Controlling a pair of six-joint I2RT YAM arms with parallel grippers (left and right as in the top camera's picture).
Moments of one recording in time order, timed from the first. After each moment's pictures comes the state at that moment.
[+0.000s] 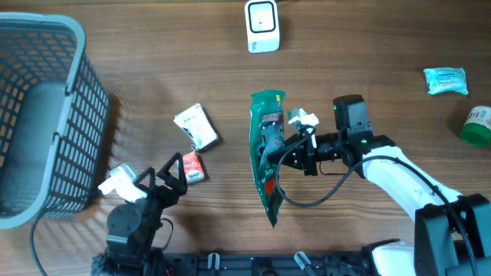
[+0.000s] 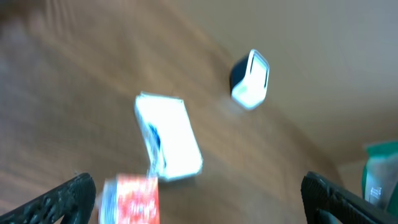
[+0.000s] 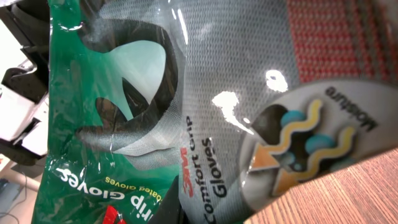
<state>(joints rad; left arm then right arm) -0.17 0.01 0.17 -0.48 -0.01 -0.81 0.24 1.51 0.68 -0.14 -1.29 -0.38</state>
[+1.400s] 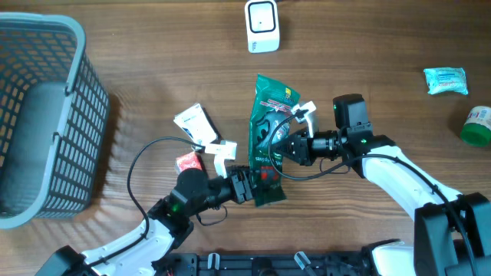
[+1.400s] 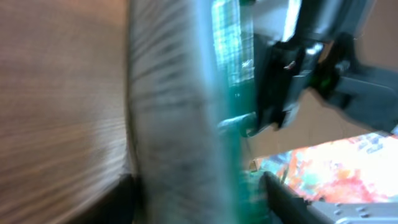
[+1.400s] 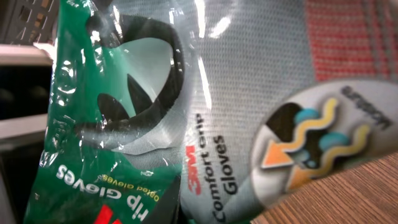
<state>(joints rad) -0.67 1.20 0.15 0.81 0.46 -1.02 0.24 1.51 0.68 -0.13 -1.00 0.03</state>
